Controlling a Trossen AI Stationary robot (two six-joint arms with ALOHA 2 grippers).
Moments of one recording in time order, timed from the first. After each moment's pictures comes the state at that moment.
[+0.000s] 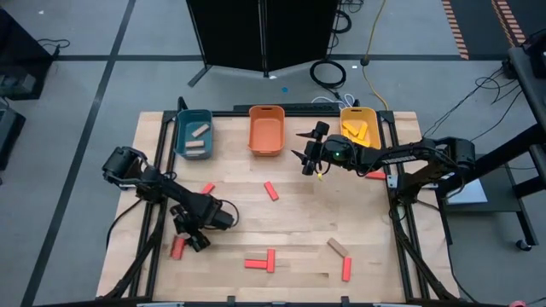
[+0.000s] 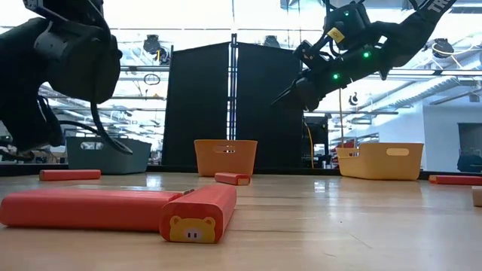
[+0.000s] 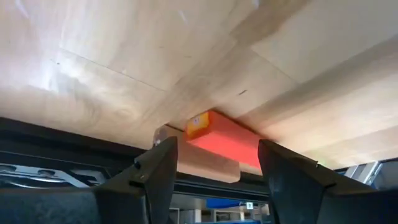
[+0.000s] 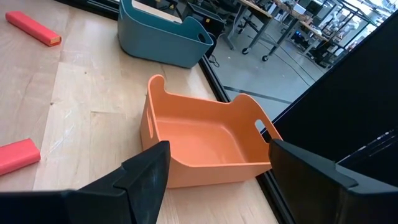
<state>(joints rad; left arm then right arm) -0.38 1.70 0.80 -1.03 0.64 -0.93 -0.25 1.45 0.62 0.54 0.26 -0.40</state>
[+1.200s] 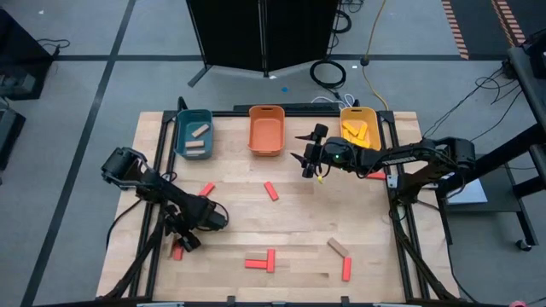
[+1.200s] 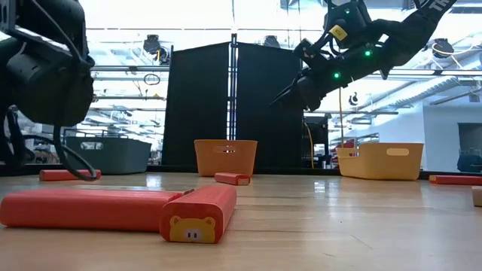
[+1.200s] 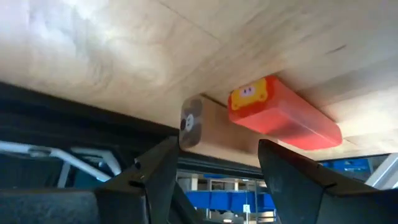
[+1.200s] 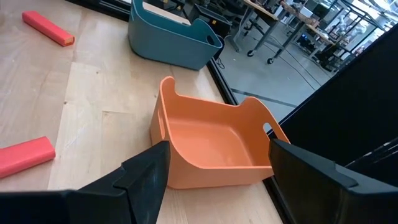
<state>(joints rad) -0.42 1.70 0.68 -1.00 0.76 -0.94 -0.23 1.45 0.62 0.53 0.26 -0.41</state>
